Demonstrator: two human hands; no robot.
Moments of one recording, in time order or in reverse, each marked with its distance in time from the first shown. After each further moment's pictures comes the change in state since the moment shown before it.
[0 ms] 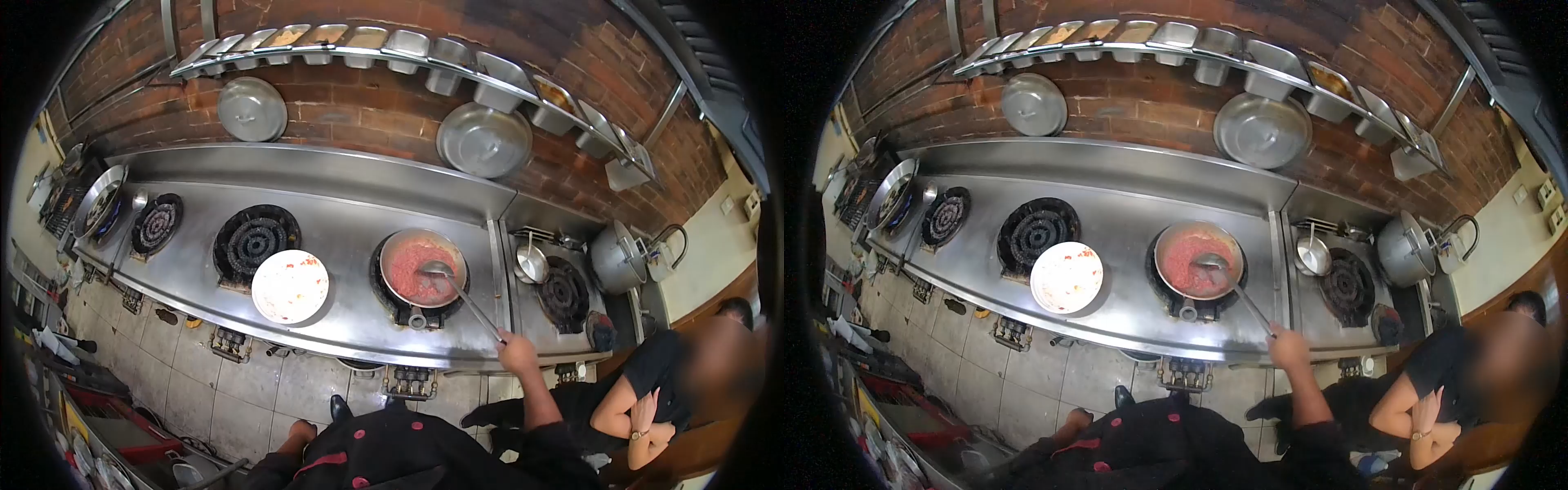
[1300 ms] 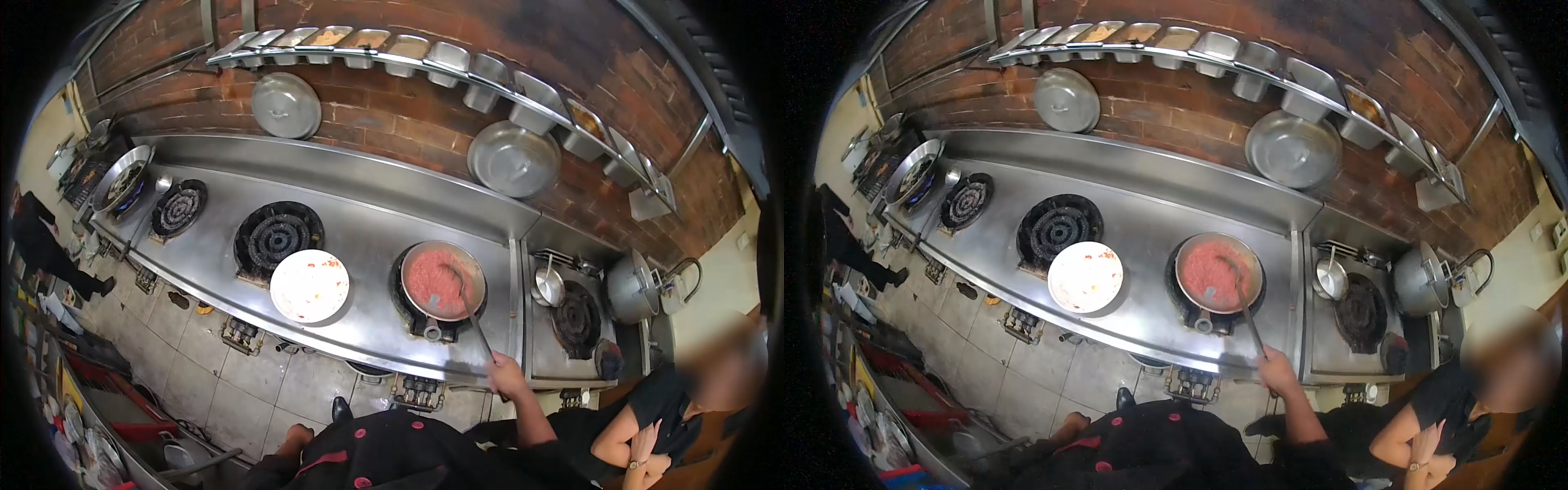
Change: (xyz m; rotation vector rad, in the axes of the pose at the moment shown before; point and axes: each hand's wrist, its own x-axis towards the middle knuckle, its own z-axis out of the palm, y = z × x) left_hand -0.059 0.014 -0.027 -0.222 0.018 -0.148; right_hand 0.014 -0.025 0.032 0.716 -0.399 0.088
